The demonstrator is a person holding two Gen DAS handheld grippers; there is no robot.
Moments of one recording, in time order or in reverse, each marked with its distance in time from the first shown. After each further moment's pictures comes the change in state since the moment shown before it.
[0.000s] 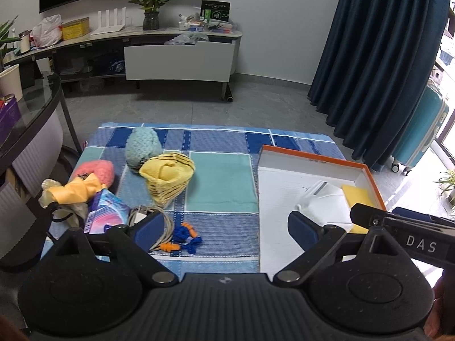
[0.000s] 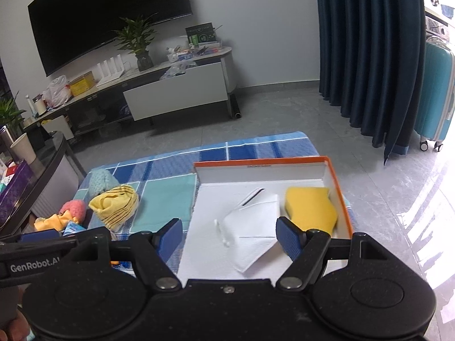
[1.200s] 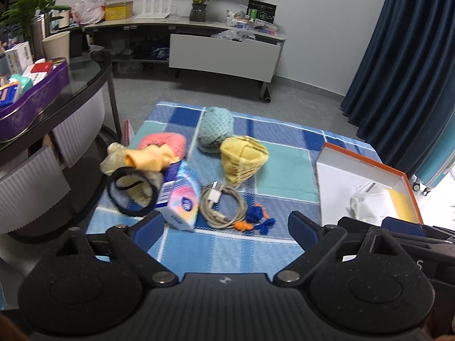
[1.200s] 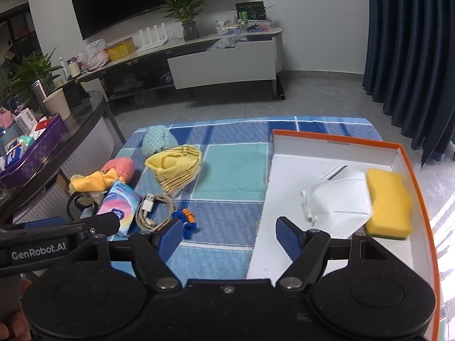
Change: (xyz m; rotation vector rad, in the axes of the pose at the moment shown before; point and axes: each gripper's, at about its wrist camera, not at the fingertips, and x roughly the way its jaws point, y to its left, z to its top) left arm -0.019 0.081 -0.029 -0.119 0.000 0.078; right arm 0.024 0.085 -0.032 -0.122 0.084 0.113
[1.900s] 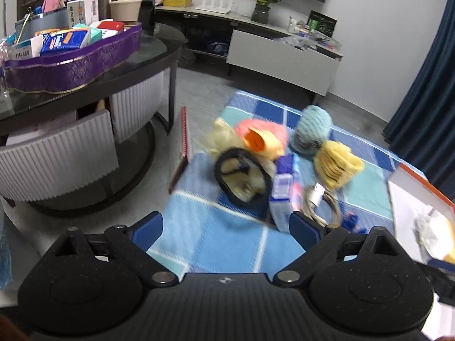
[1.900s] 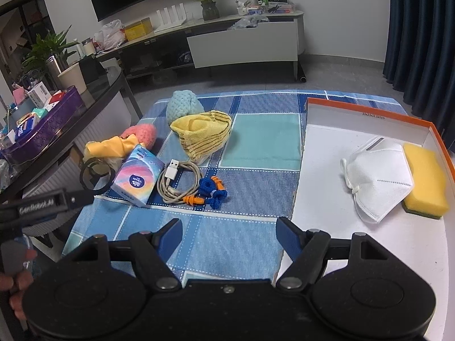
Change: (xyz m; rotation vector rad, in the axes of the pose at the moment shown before) left arm 0.024 0.096 -0.012 -0.170 -0.017 0.121; right arm 0.025 0.023 -0.027 -0.030 0.066 0.059
